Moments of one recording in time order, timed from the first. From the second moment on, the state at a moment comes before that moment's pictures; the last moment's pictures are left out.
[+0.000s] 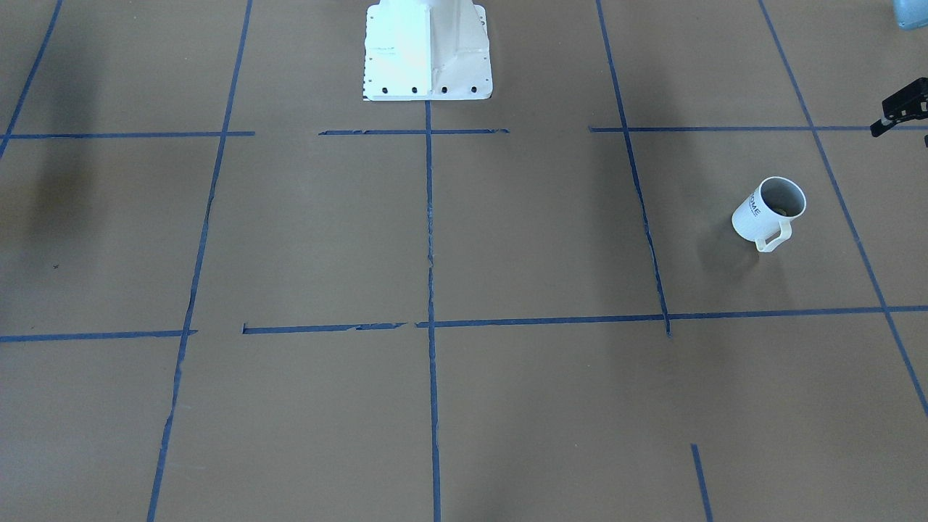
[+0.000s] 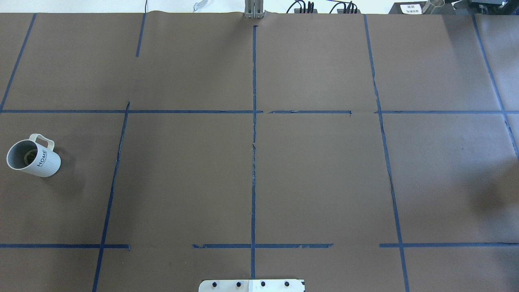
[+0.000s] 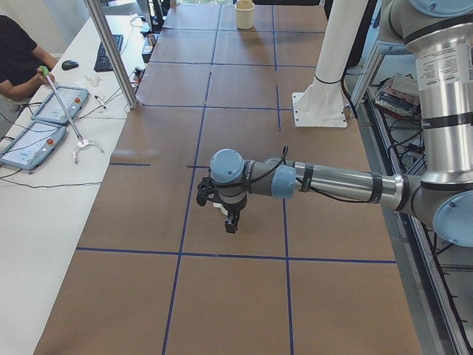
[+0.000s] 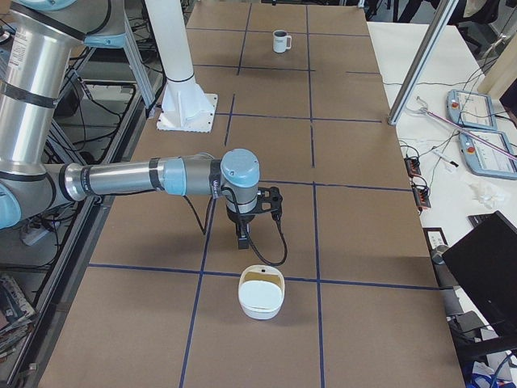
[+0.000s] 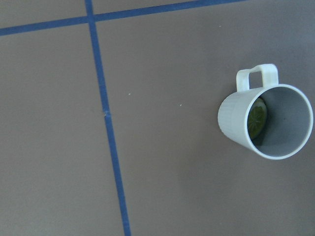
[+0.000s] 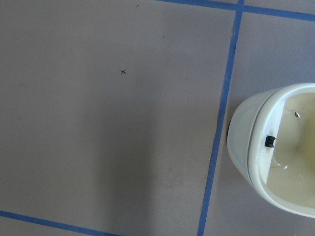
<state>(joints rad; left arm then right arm) -1.38 -1.38 -1.89 -1.58 -2.44 -0.07 1.50 -1.92 2.06 -1.68 2.39 -0.08</state>
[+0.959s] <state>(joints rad) -1.10 -1.45 -1.71 -1.99 -2.31 -0.60 1.44 -1.86 2.06 -1.68 2.42 -0.09</state>
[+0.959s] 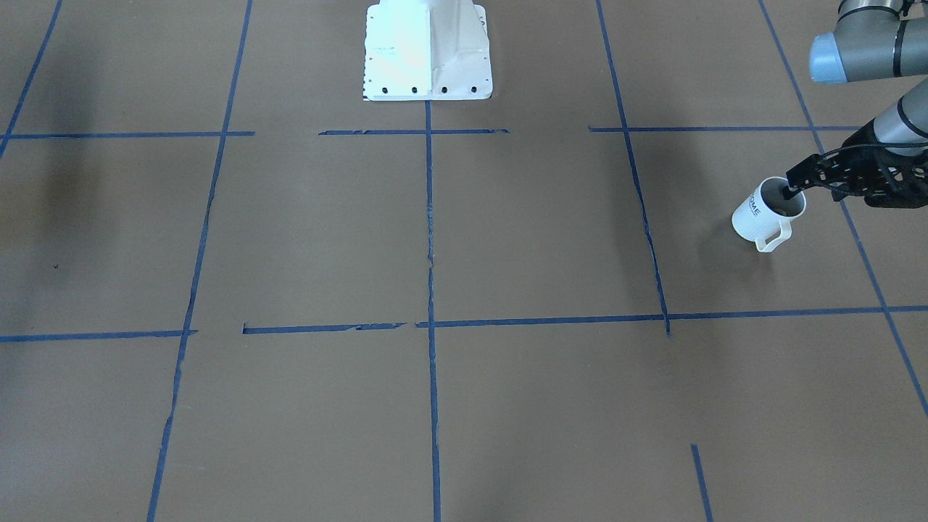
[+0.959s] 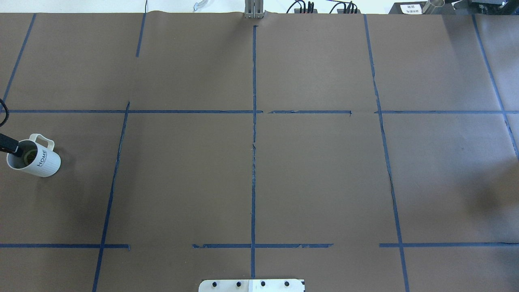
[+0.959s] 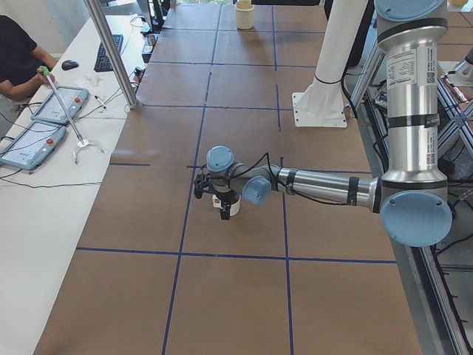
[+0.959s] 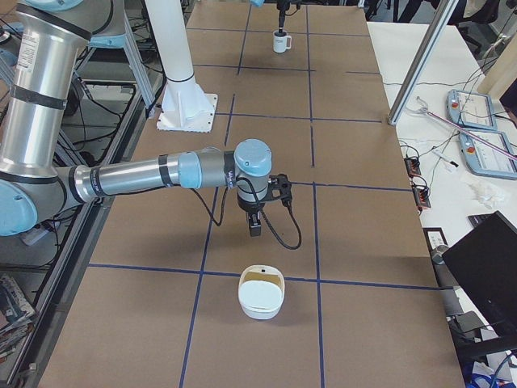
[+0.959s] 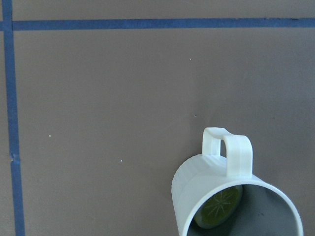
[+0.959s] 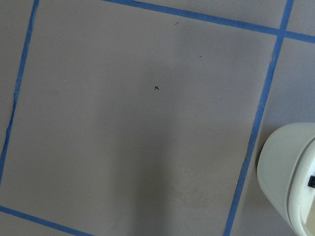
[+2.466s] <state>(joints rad) -1.06 -1.77 -1.89 -1.60 -2.30 -0.80 1.11 -1.41 2.15 -1.63 2.17 0.47</state>
